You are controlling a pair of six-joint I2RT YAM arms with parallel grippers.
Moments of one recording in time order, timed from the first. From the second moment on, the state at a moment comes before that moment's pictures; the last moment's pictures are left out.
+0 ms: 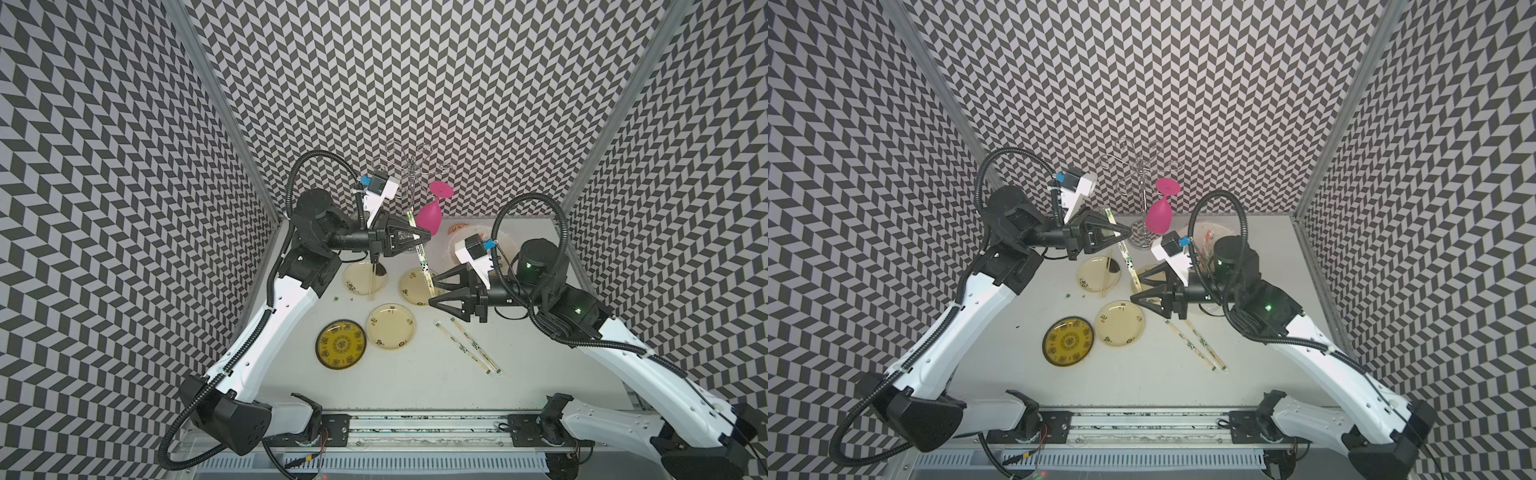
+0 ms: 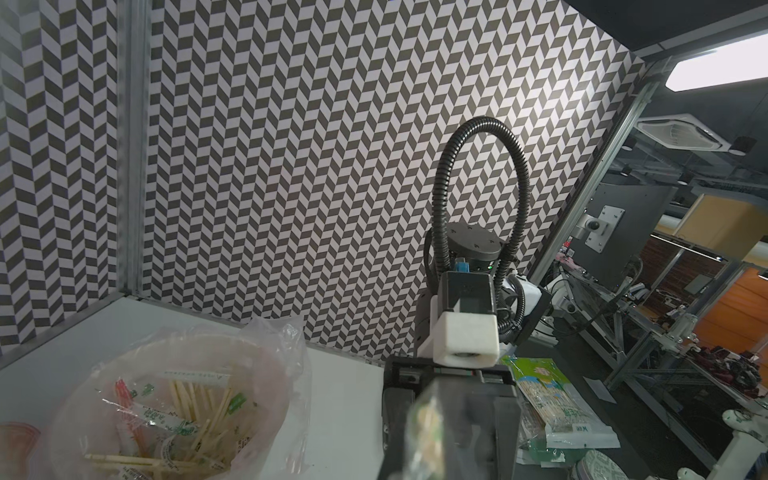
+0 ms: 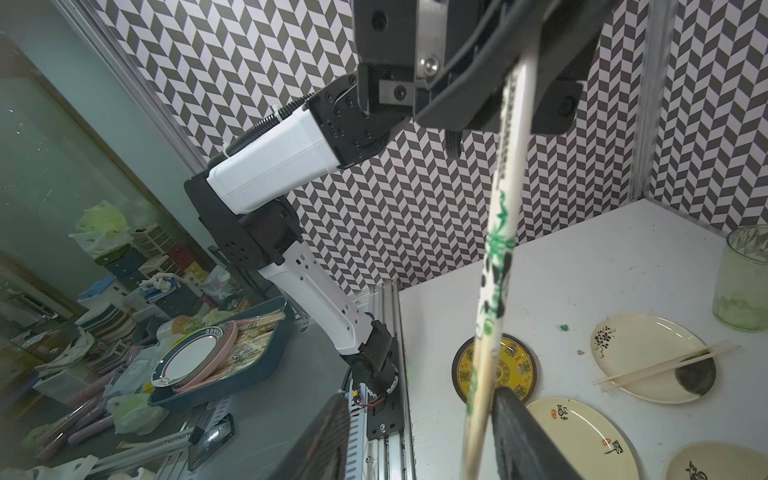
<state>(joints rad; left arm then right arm) -0.46 1.33 1.47 0.09 1.21 -0.57 0.73 1.10 1.21 -0.29 -0.78 0.17</state>
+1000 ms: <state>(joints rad) -0.44 1.26 1.52 0.07 1.07 -0.48 0.75 1.10 1.13 -0.18 -0.79 0.24</state>
